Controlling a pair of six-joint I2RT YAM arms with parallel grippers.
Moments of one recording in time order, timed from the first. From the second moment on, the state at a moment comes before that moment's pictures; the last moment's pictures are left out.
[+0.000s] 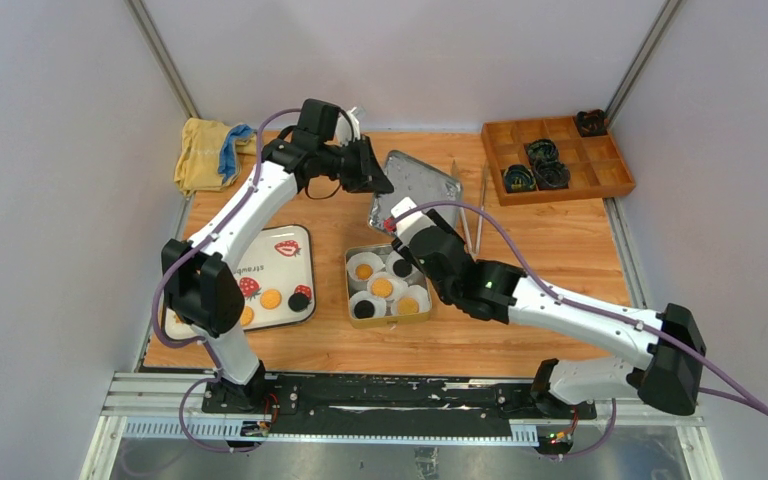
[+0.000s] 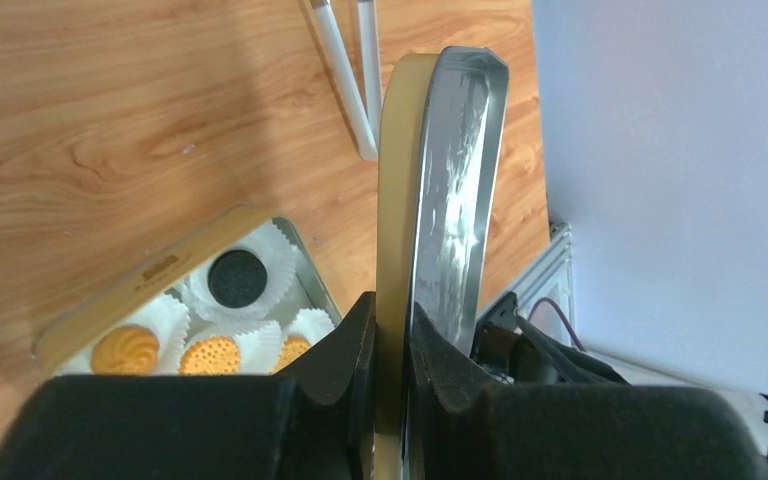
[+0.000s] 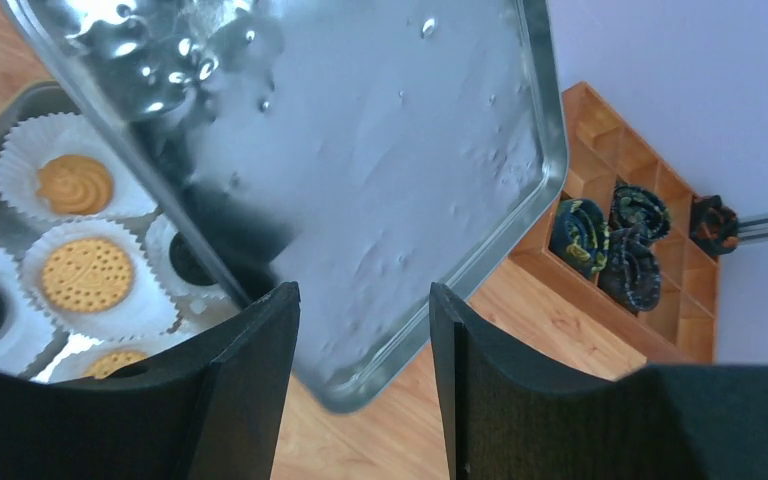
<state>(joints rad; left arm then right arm) -0.41 1.73 1.67 -0.63 0.55 -0.60 1.08 1.21 1.00 -0.27 0.69 -0.21</state>
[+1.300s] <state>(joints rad) -0.36 1.69 1.62 -0.68 0.65 -0.62 1.20 1.42 0.99 -0.02 0.95 -0.33</state>
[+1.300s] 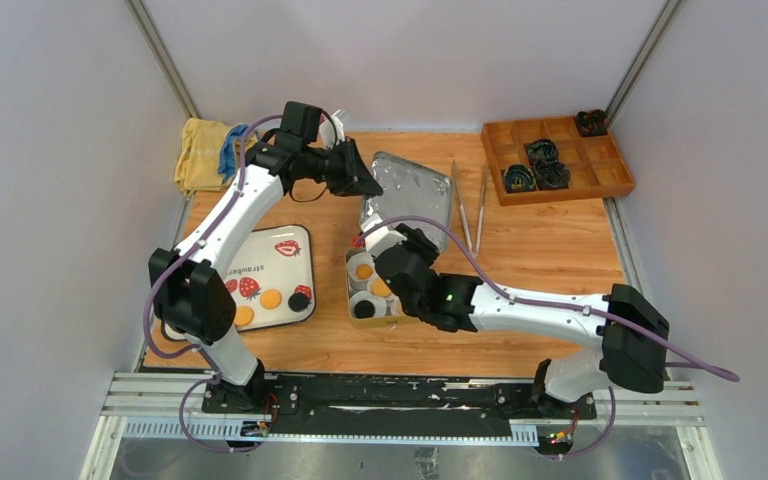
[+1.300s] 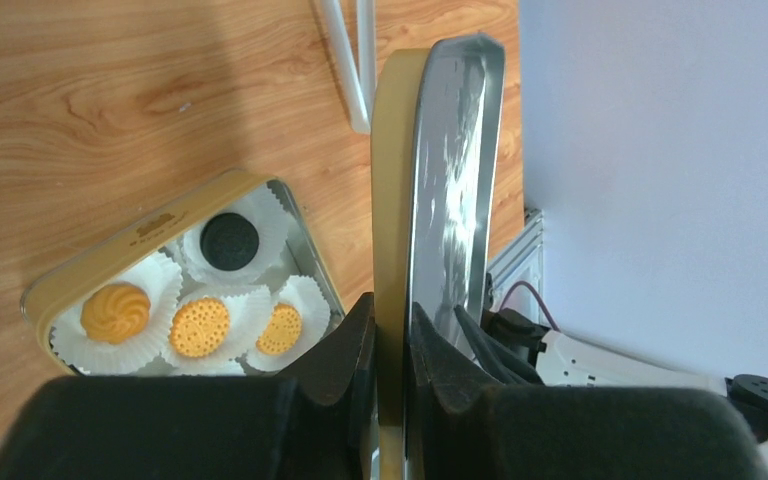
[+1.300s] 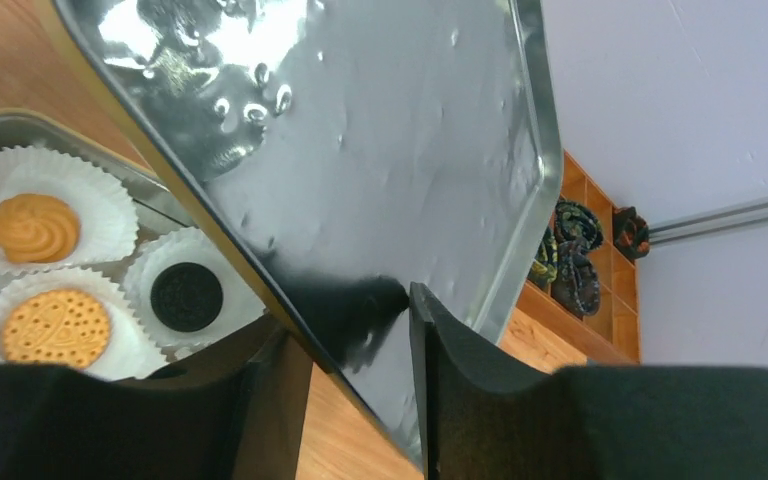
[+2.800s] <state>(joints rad) -0.27 1.44 1.09 -0.01 0.52 -0.75 0.39 1.07 0.98 -0.01 -0.68 0.59</state>
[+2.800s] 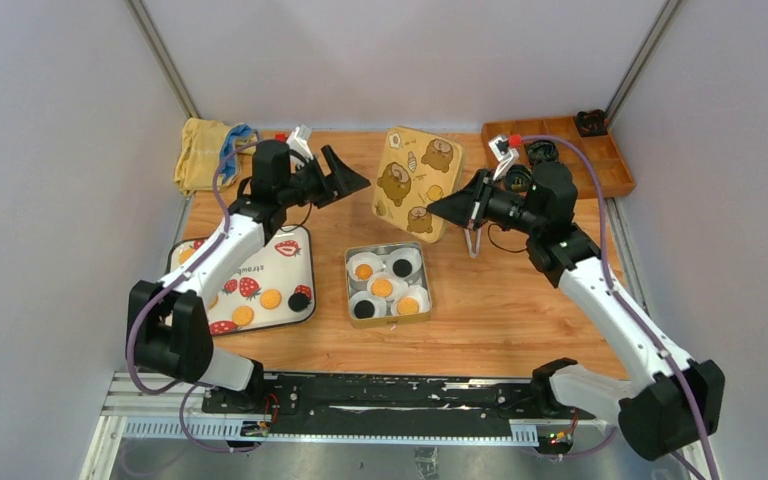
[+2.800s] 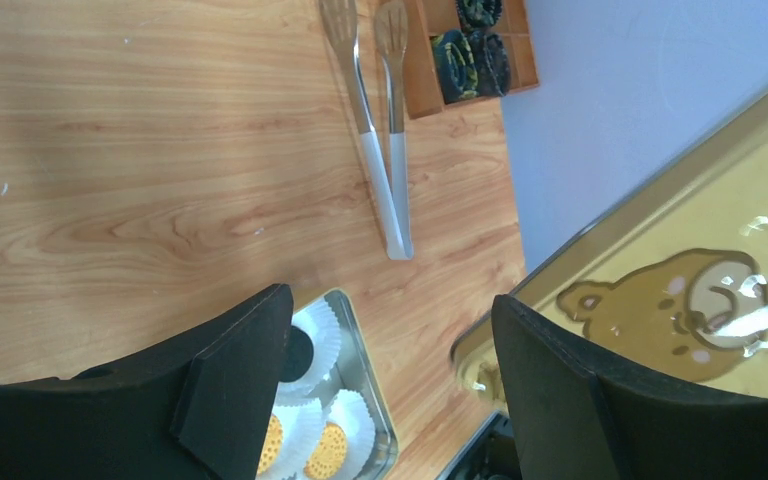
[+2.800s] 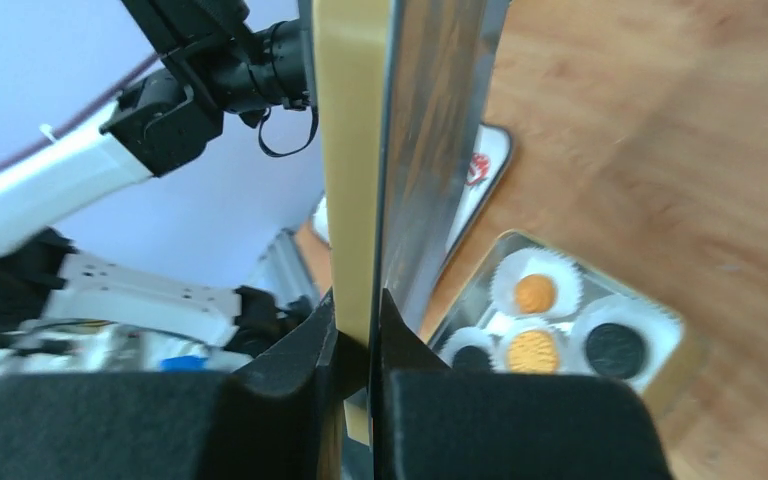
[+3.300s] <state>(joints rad) -0.27 1.22 0.86 0.23 0.49 -0.75 0.30 1.50 0.68 1.10 -1.10 1.51</state>
